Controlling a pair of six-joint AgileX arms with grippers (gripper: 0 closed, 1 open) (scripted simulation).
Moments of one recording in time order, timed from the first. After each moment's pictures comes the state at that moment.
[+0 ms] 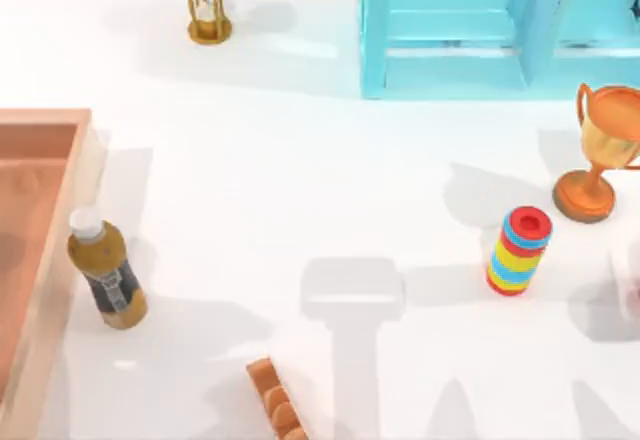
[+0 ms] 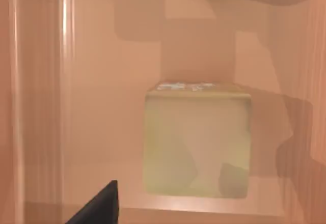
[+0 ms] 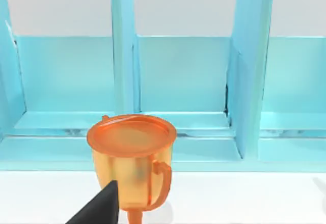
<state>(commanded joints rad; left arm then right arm) 0.29 1.27 0.98 -0.99 0.00 0.29 0.00 0.00 0.00 0.00 0.00 0.00</state>
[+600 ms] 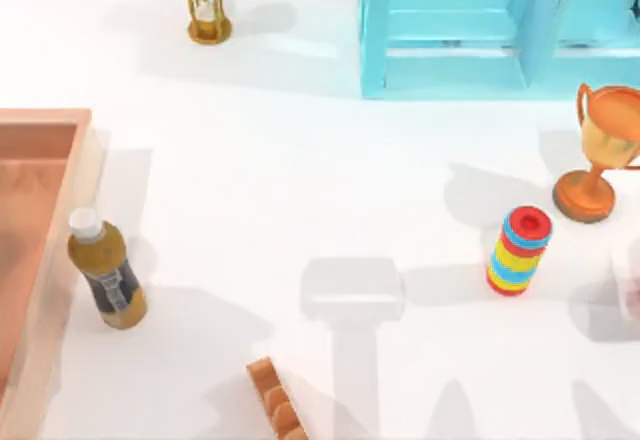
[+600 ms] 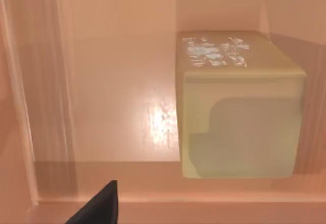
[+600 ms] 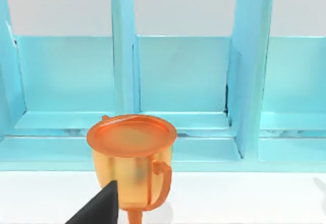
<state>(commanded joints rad) 0.35 1.58 1.25 -1.24 0.00 0.37 0.00 0.00 0.00 0.00 0.00 0.00</state>
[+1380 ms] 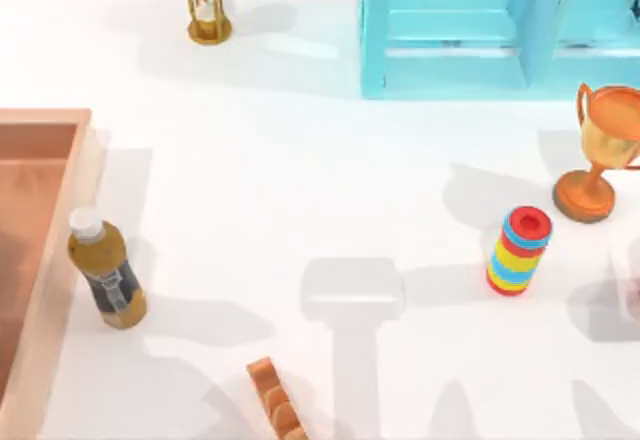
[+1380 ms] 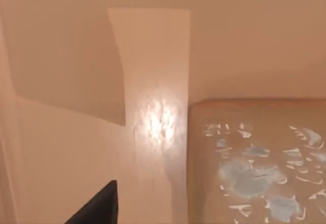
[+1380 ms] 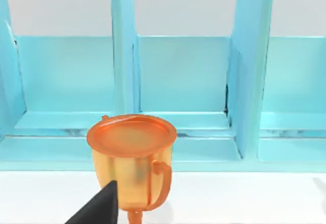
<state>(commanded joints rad) 0.36 1.69 0.97 -0.84 0.00 0.38 0.00 0.00 0.00 0.00 0.00 0.00</state>
